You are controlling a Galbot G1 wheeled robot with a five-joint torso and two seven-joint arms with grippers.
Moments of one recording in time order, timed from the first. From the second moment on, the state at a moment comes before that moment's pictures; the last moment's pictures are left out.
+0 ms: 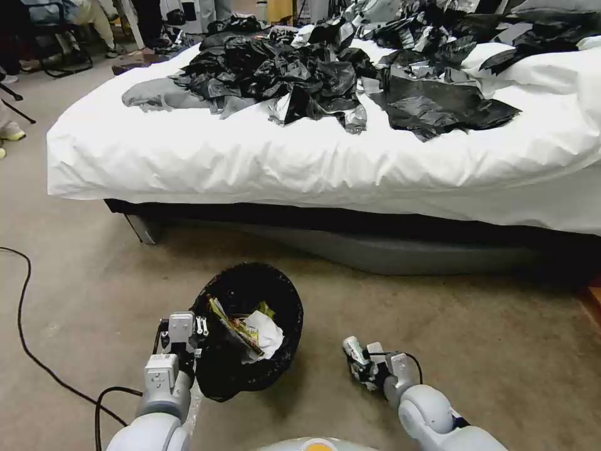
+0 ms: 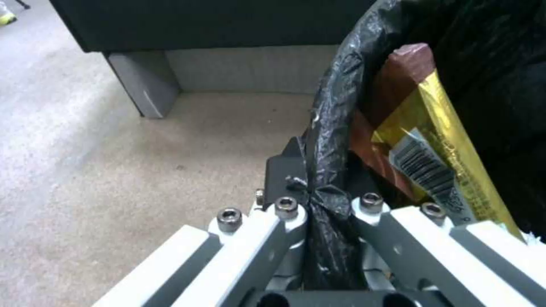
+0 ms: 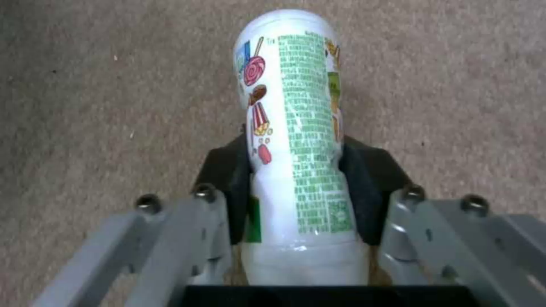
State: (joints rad) left arm 1.75 -1.47 -0.58 -2.21 -0.02 0.29 -0.10; right arm -1.21 1.12 -0.04 1.41 0.54 -0.29 0.09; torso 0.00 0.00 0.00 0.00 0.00
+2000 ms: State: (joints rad) left arm 1.75 -1.47 -0.55 -2.21 0.00 0.30 -0.10; right arm -1.09 1.07 -0.23 1.78 0.31 0.26 -0.21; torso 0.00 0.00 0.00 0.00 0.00
